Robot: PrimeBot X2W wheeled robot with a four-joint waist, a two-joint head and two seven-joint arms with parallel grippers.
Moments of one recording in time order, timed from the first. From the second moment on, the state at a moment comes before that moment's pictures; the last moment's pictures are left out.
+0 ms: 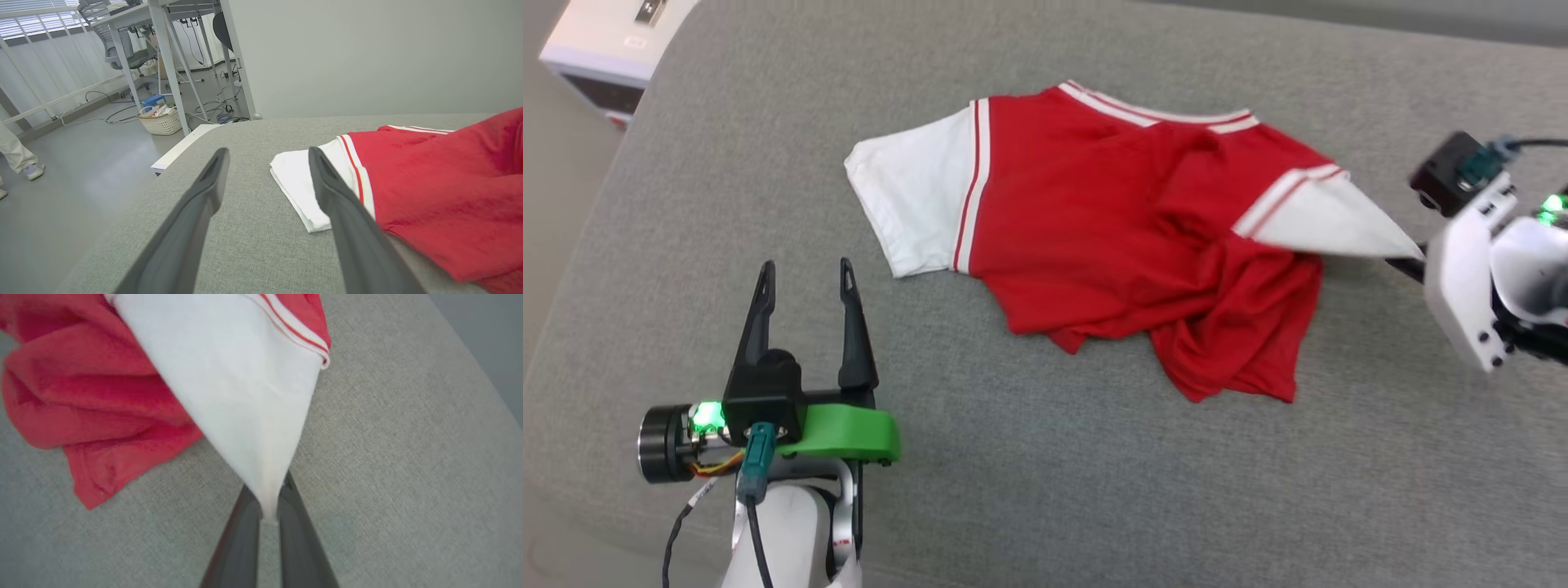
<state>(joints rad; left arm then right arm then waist) -0.17 0.09 -0.08 0.06 -0.03 0.16 -0.26 -1.05 -0.86 1.24 0.27 0.96 0.13 0.47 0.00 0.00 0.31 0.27</state>
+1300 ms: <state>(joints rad) -0.07 0.14 -0.06 0.07 -0.02 0.15 -0.26 -0.47 -1.07 0.54 0.12 1.00 0.13 0.20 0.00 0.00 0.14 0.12</state>
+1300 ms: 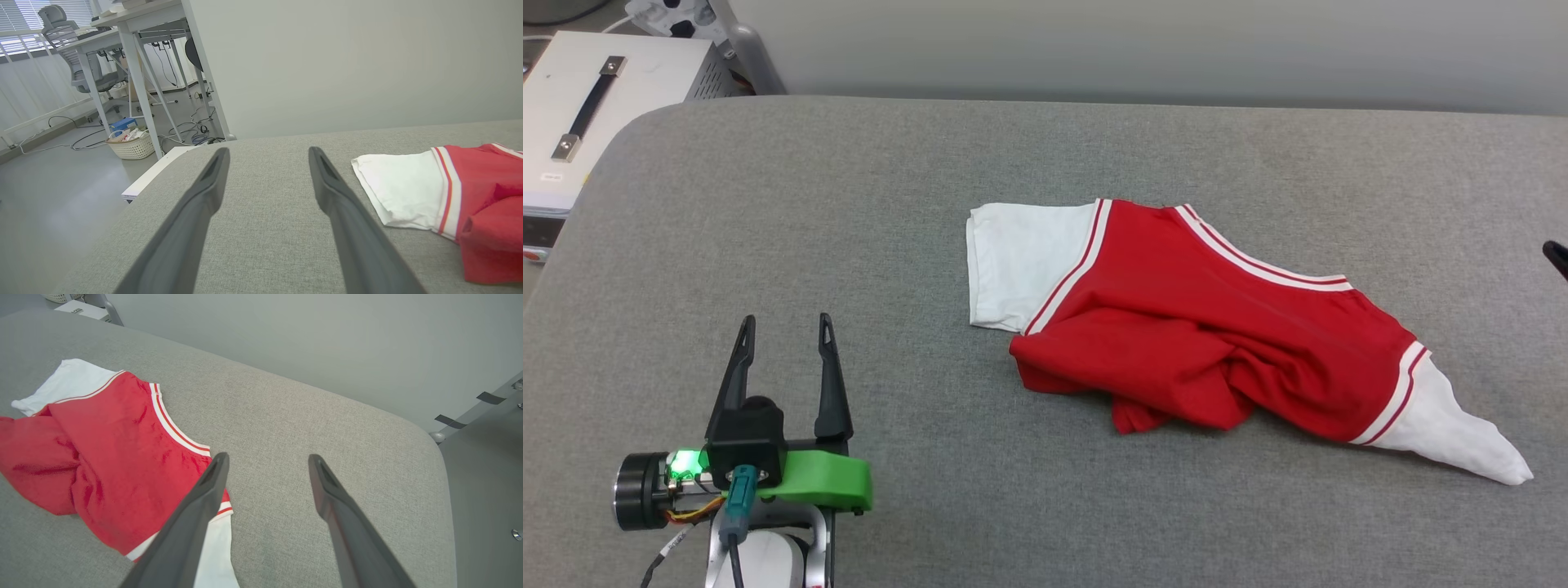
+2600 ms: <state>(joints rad) -0.18 0.10 -0.14 0.05 -0.02 0.11 -0.26 -0.73 -0.86 0.78 0.29 0.84 0.13 0.69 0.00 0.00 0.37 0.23</state>
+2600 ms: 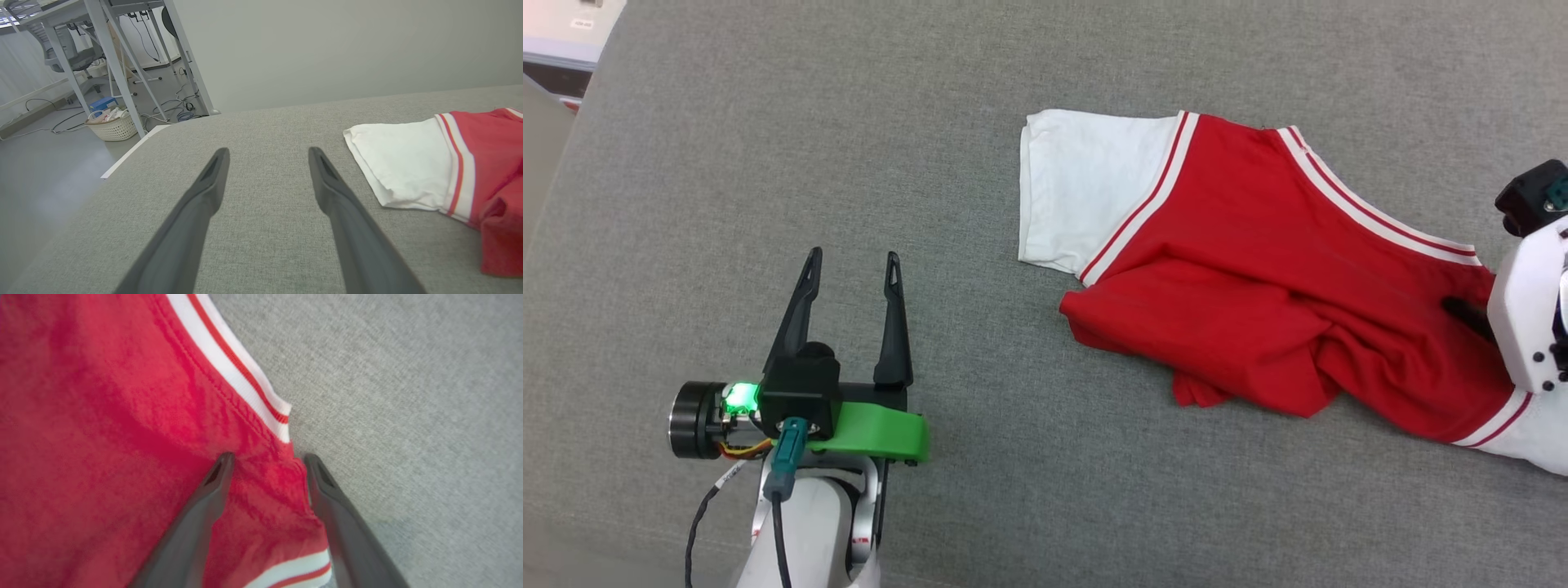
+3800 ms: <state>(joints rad) -0.17 0.09 -0.16 0.03 -0.02 0.12 -0.26 -0.91 -0.89 0.59 0.15 0.65 0.13 0.60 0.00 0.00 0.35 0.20</state>
